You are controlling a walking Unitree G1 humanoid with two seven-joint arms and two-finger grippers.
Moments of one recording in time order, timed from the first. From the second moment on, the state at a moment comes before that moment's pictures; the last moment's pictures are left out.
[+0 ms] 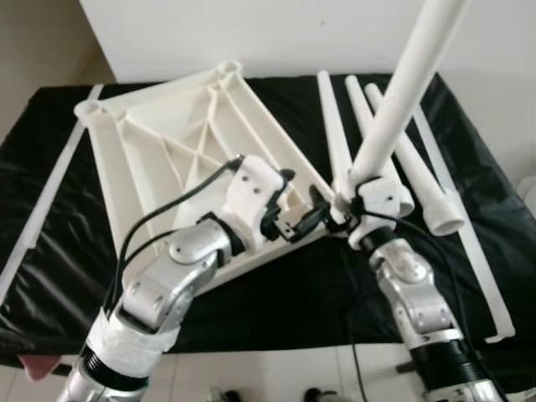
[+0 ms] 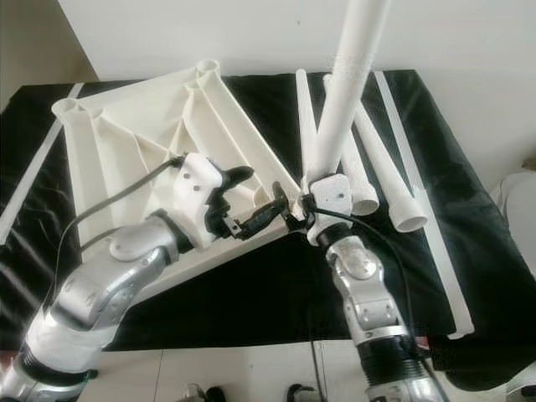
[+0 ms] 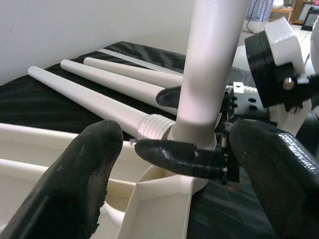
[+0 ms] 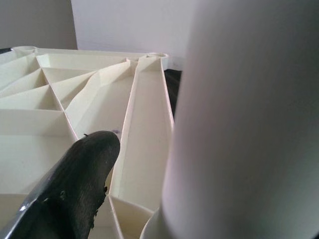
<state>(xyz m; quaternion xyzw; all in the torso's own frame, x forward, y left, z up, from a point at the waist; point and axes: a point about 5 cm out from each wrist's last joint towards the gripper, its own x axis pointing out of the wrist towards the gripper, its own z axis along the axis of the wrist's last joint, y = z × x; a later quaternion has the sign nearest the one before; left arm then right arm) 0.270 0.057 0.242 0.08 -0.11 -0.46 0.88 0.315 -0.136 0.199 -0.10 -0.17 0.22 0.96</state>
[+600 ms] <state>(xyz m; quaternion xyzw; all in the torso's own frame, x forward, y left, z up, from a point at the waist) 0.270 0.057 0.242 0.08 -0.11 -0.46 0.88 0.322 -0.148 0.219 -0.16 -0.15 0.36 0.91</state>
